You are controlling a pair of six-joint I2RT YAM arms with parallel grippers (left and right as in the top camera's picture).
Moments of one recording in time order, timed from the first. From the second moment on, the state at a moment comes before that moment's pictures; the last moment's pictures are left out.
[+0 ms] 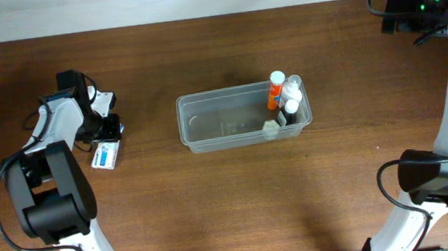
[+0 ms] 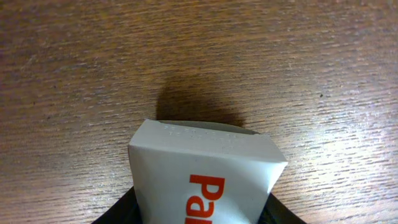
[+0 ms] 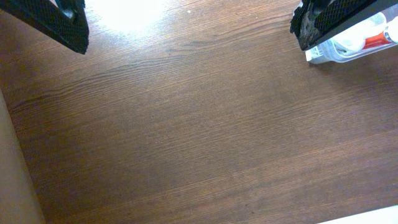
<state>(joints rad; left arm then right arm) 0.18 2.12 1.49 -0.82 0.07 0.28 -0.22 2.01 2.48 -1.51 0.10 0.03</state>
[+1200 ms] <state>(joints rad) -0.42 2.17 2.18 -1.37 0.05 0.64 -0.22 2.01 2.48 -1.51 0.10 0.03</state>
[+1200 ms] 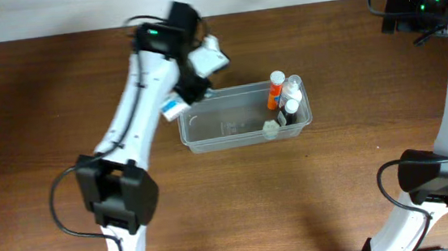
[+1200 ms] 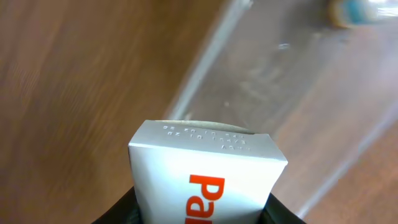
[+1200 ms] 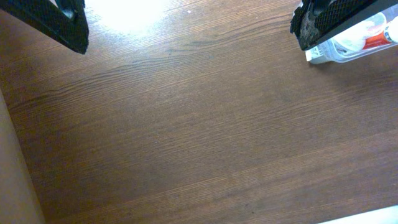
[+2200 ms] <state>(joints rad) -0.56 2.37 2.18 -1.32 0.05 0.84 -0.22 2.01 2.48 -1.51 0.10 0.03</state>
